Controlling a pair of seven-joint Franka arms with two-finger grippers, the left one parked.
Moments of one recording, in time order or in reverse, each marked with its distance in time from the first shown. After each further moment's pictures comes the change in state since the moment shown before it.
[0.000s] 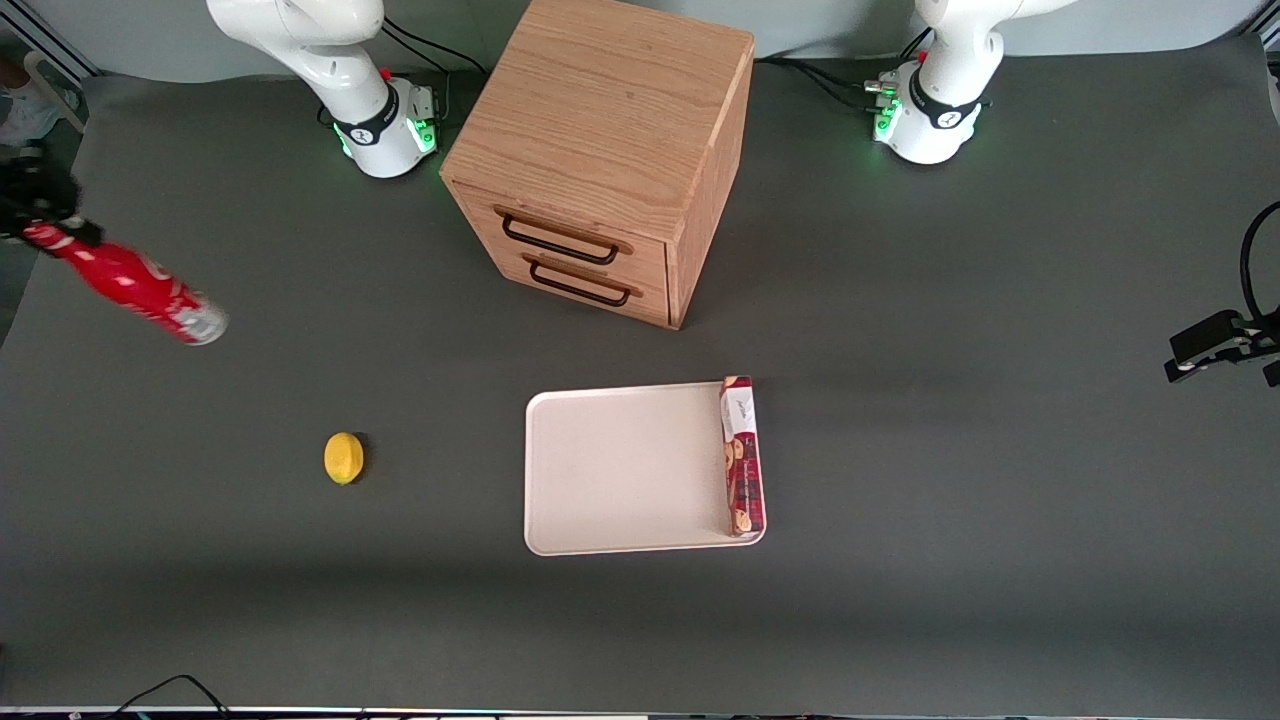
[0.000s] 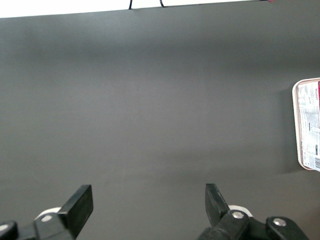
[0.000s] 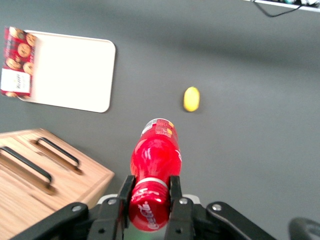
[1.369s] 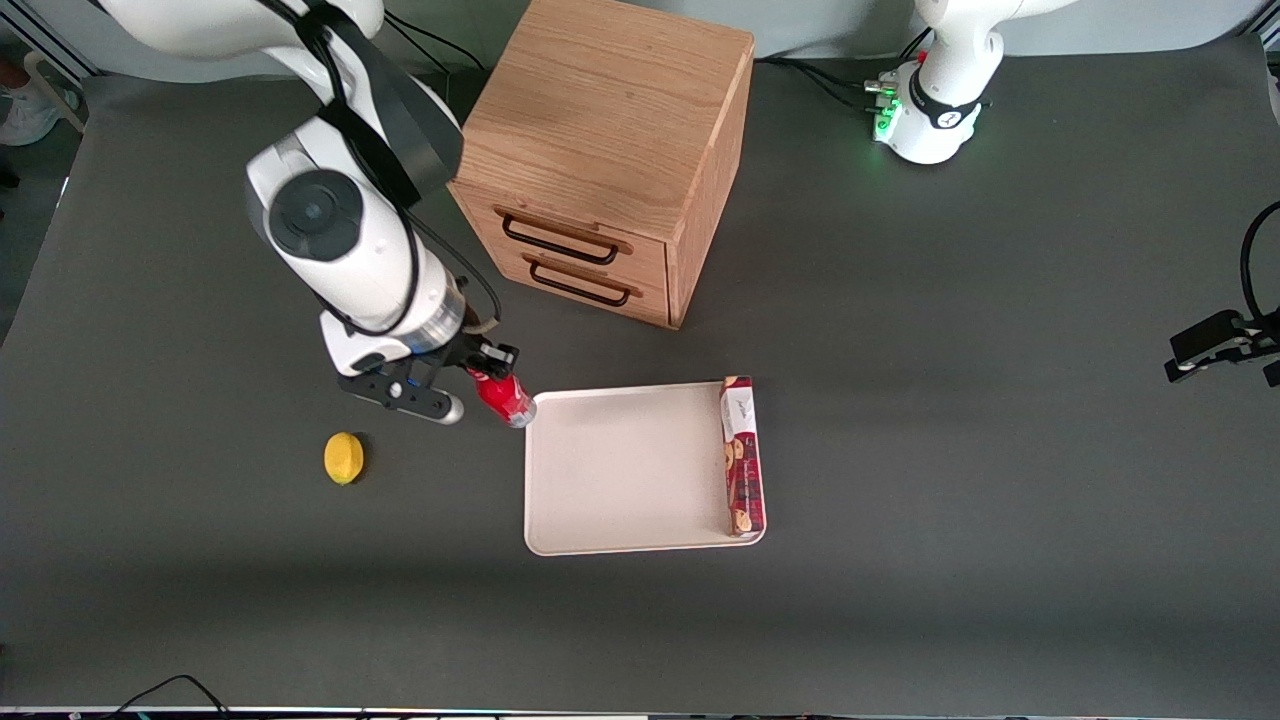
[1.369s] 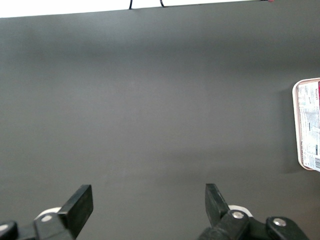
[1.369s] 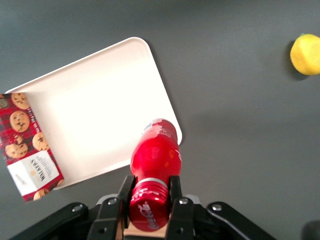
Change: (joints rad) arm 0.024 0.409 0.525 -0.252 -0.331 0.534 1.018
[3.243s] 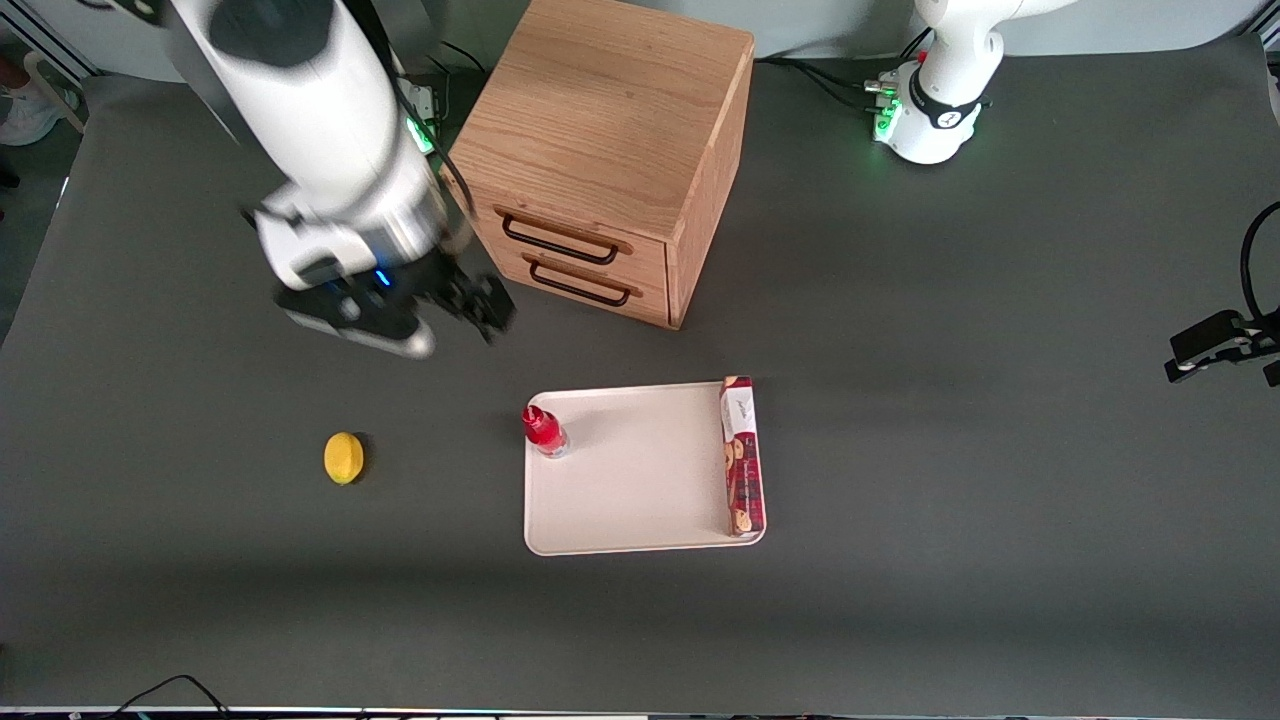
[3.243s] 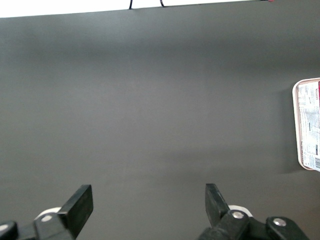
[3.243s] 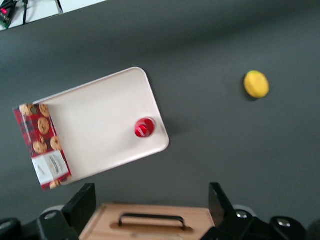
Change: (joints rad) arm 0.050 -0.095 0.073 0.356 -0.120 -0.423 -0.063
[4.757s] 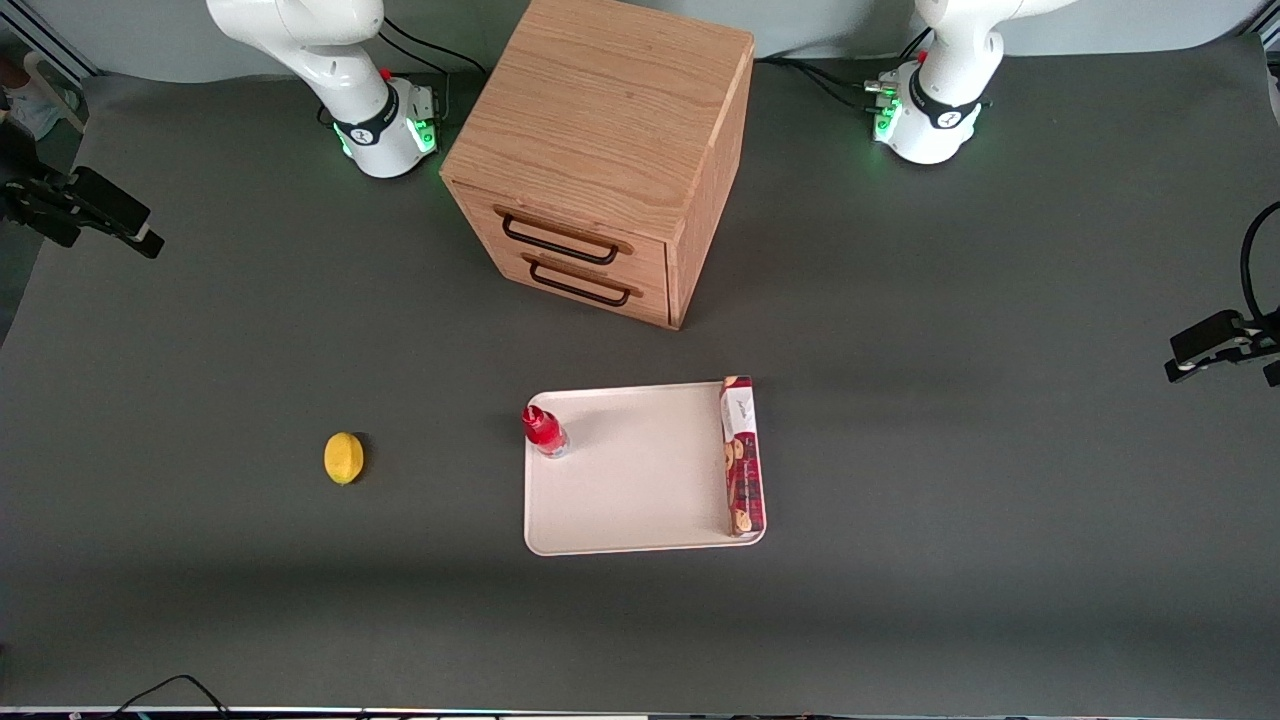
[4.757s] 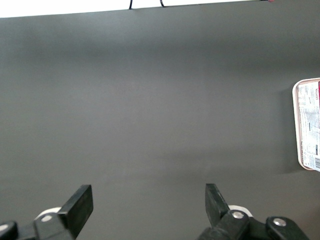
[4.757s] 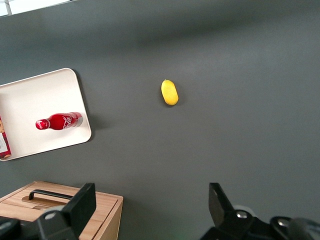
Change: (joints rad) arm -0.056 -0.457 -0.667 -0.403 0.399 0.065 -0.680
